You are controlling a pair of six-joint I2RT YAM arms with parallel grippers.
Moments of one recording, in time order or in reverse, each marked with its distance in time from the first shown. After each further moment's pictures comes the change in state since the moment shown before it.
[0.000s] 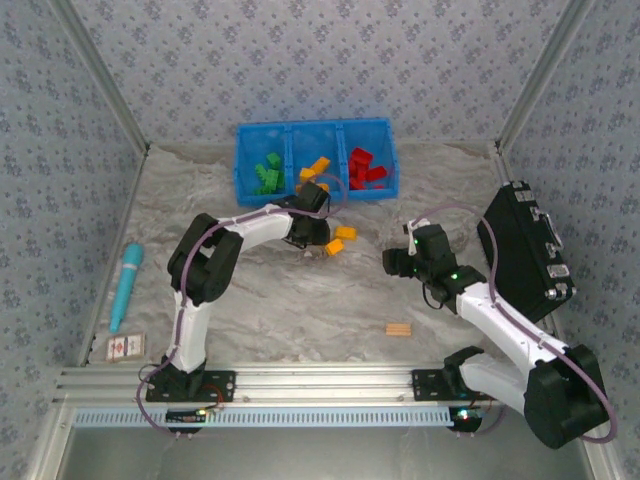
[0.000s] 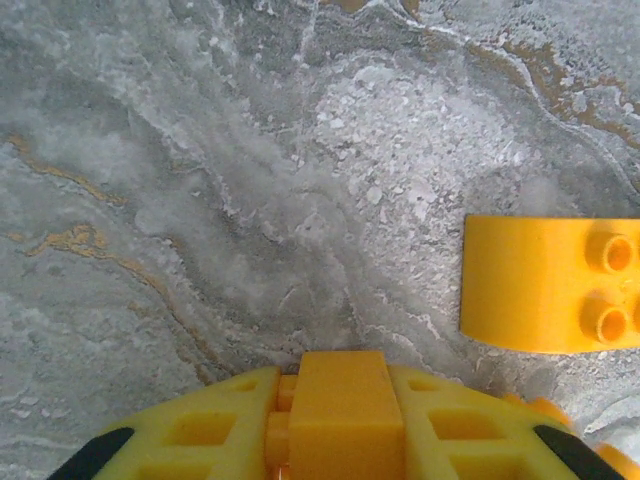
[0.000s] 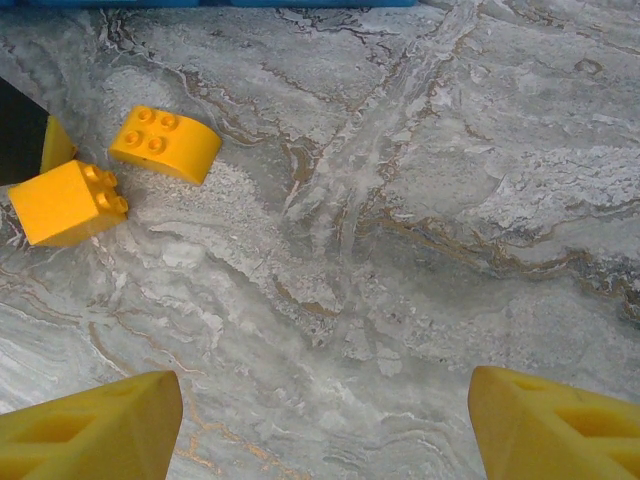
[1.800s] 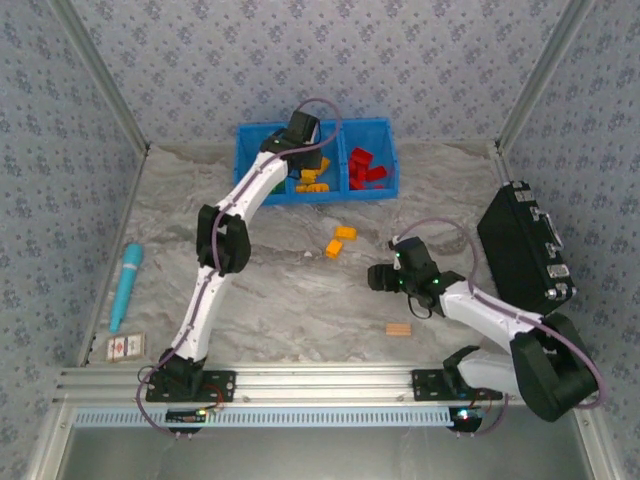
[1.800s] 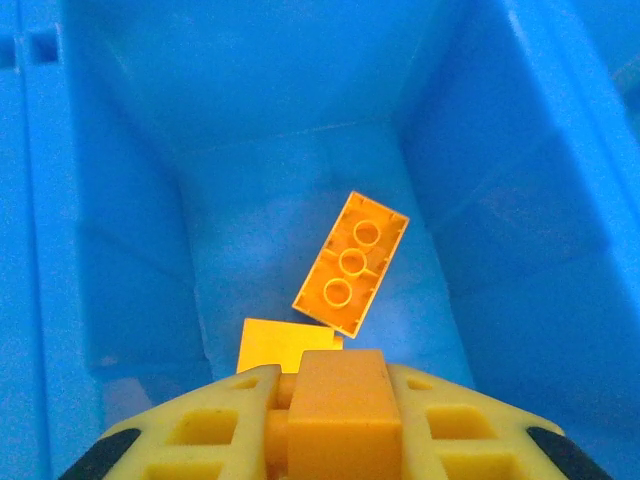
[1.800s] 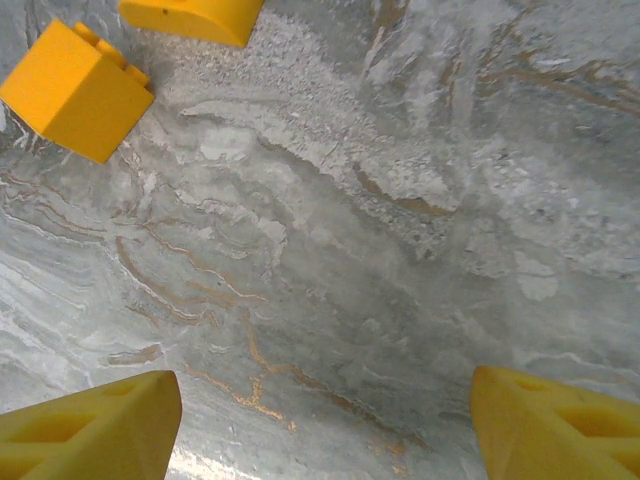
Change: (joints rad) left arm 0.178 0.451 1.050 -0.311 -0.162 0.279; right arm 0.106 0.164 -0.081 0.119 -0.076 0.156
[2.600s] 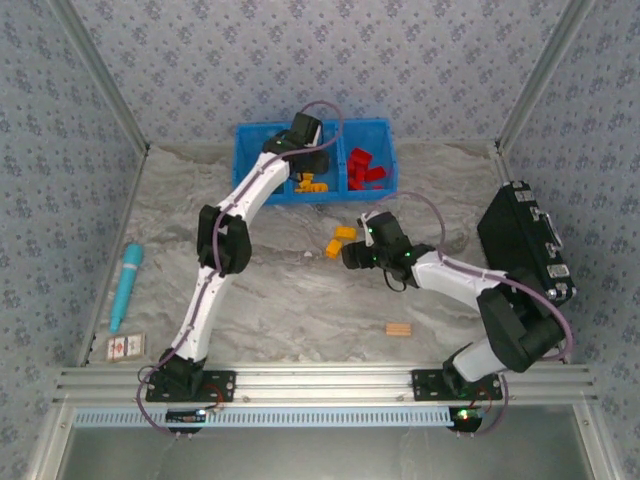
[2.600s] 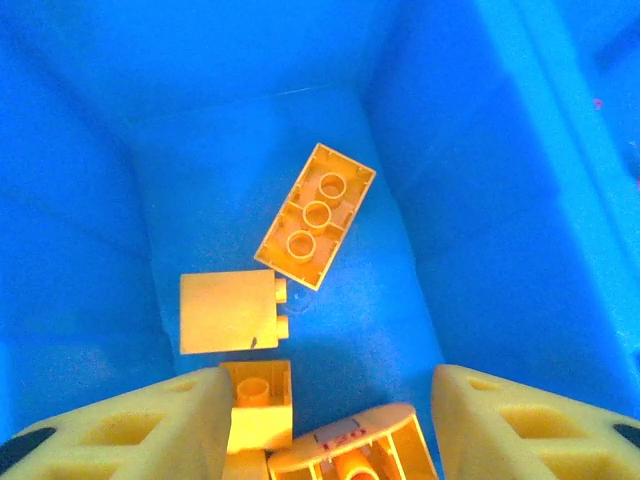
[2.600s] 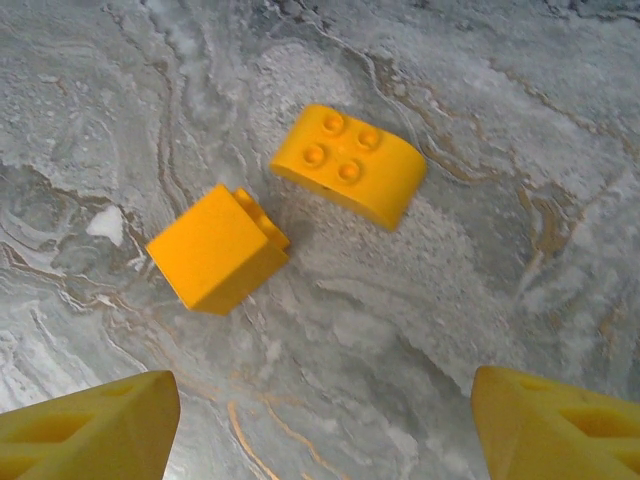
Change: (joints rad) left arm -0.015 -0.040 -0.032 -0.032 0.045 0.013; right arm 0.071 0.277 0.269 0.087 0.007 -0.121
